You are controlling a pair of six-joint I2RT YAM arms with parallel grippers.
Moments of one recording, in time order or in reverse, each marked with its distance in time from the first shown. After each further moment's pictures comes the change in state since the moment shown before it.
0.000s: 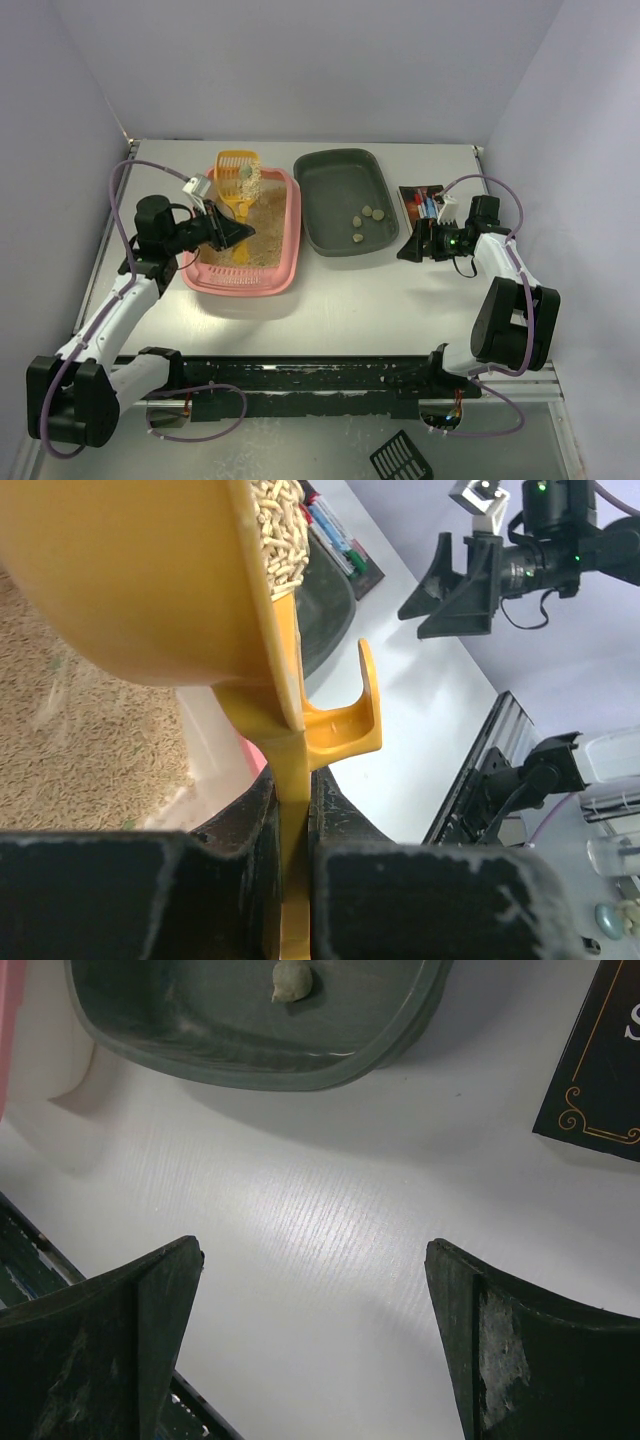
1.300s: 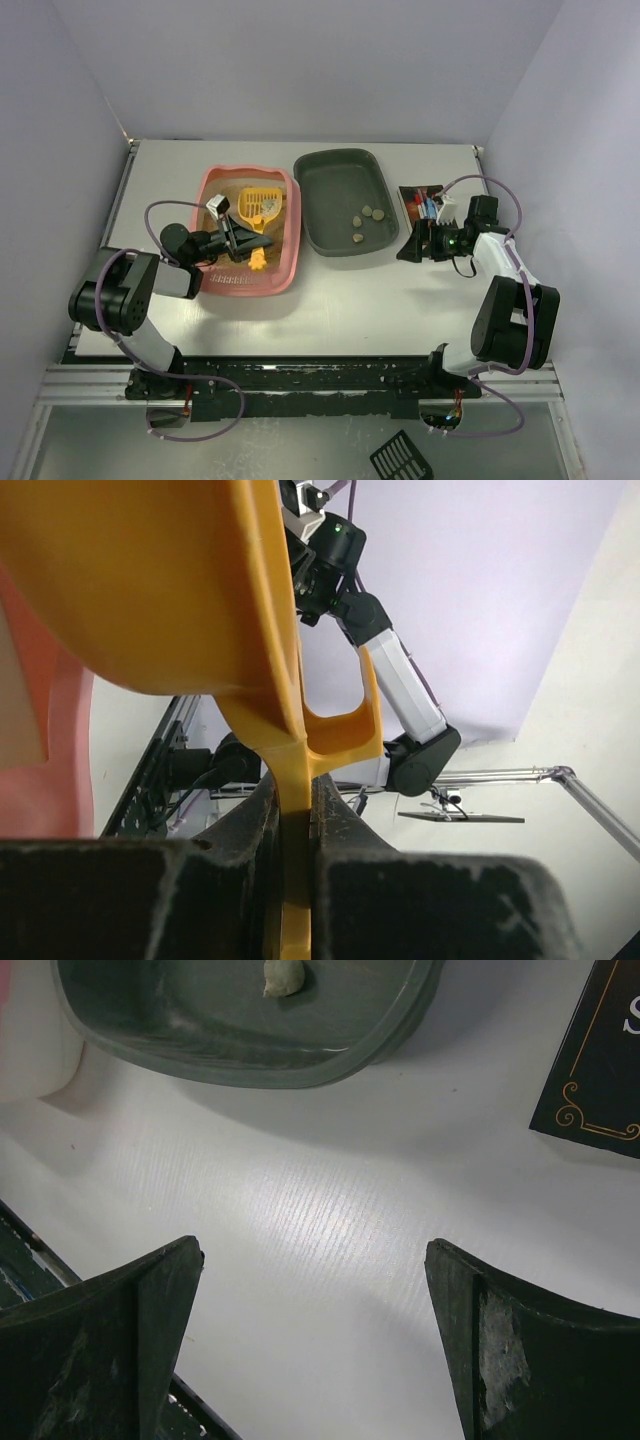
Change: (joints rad) left arm -0.027 0.611 -0.242 1.276 0.233 -1.325; right arm 0.007 0.008 0.000 0.002 0.019 0.001
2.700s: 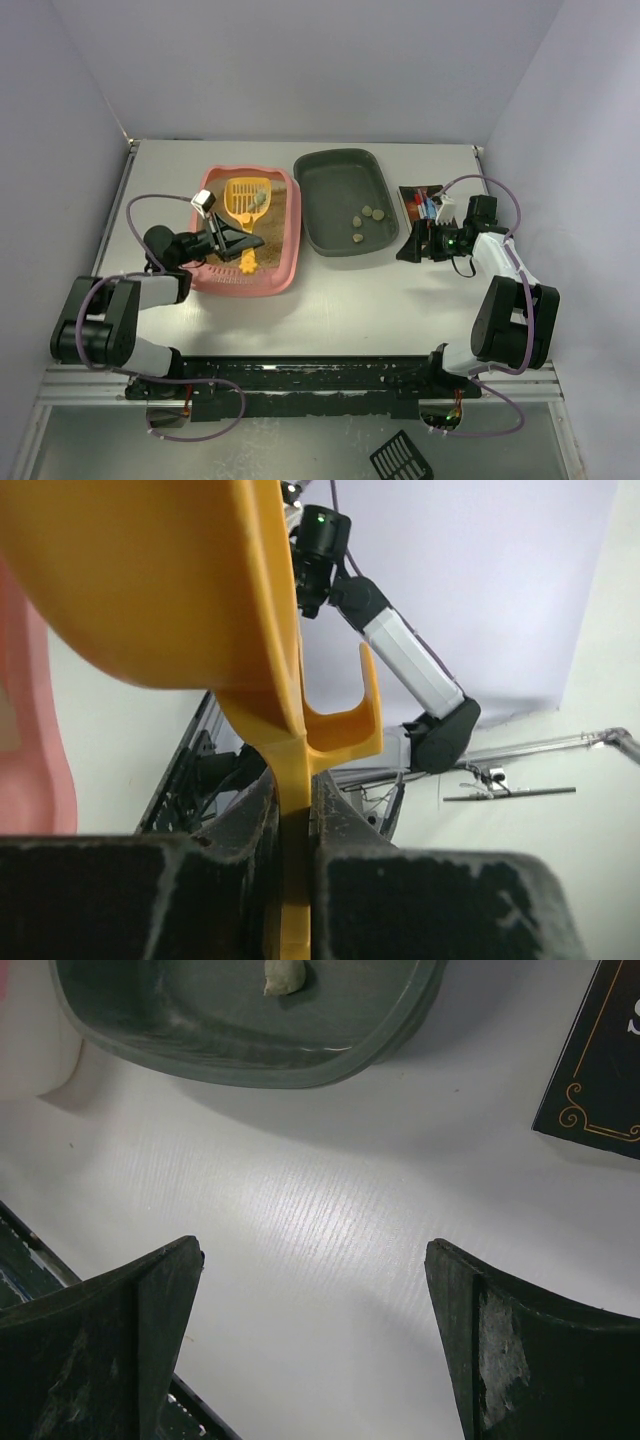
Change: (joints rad) left arm 0.063 -0.176 -0.036 -0.046 0.033 0.083; right arm 0.007 0.000 0.000 0.000 0.005 0.000
